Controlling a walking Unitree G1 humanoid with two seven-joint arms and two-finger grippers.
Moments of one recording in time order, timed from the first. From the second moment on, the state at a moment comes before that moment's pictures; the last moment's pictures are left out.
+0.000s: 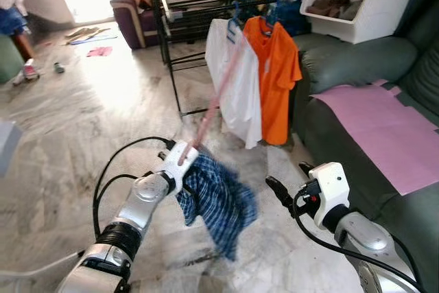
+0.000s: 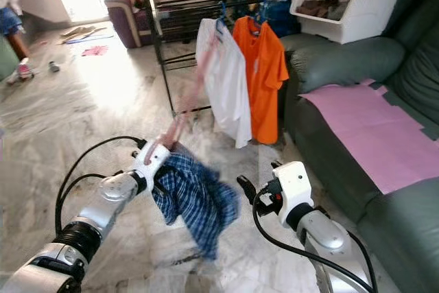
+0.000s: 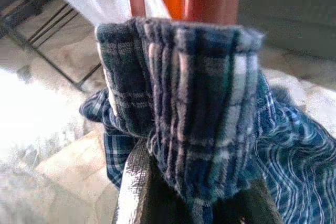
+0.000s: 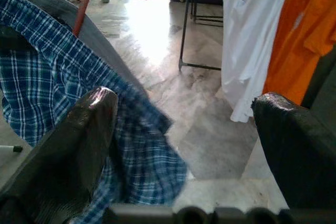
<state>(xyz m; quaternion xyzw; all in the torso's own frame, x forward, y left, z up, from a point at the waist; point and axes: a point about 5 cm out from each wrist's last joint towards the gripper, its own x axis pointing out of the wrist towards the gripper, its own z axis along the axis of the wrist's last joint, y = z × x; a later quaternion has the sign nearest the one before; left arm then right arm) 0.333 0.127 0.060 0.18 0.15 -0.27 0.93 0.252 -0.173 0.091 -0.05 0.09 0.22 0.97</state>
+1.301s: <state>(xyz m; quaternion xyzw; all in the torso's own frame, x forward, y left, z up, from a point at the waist) 0.334 0.138 0.058 0.15 0.16 -0.26 0.94 0.257 -0.165 0.096 -0.07 0.08 0.24 0.97</state>
